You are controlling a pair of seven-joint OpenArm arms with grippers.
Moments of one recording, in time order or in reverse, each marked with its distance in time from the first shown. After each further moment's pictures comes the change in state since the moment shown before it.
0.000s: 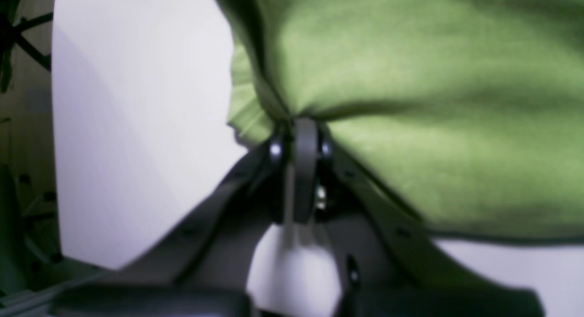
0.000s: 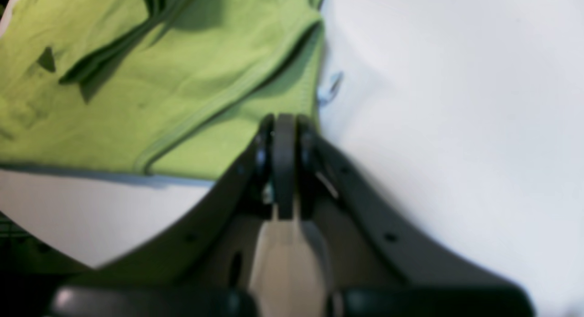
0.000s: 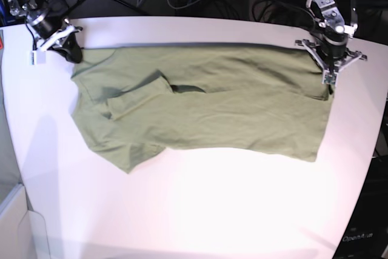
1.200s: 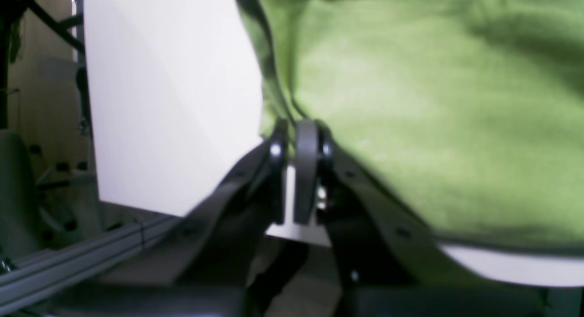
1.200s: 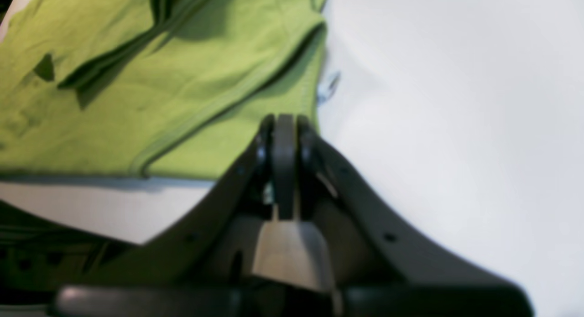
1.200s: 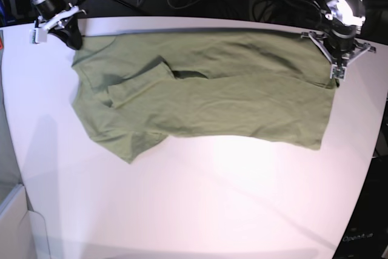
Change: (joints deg) left arm 1.2 2.4 -3.4 11.2 -1.5 -2.5 7.3; right arm -6.4 -1.6 -0.3 1.2 -5.3 2.3 15.4
